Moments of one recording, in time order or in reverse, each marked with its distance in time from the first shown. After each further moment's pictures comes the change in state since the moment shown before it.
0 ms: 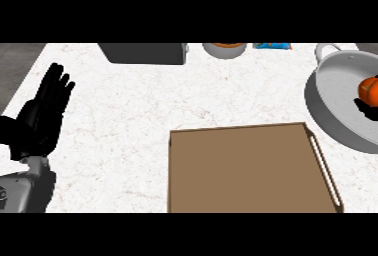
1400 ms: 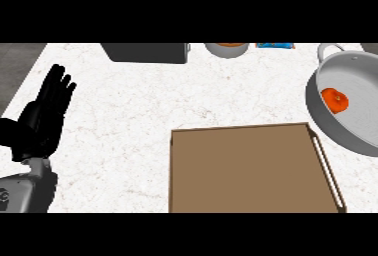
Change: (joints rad) left arm 0.007 -0.016 0.004 -0.006 -0.010 -0.011 -0.007; right arm -0.241 -0.235 -0.310 0.706 -0.356 0.555 -0.283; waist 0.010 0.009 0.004
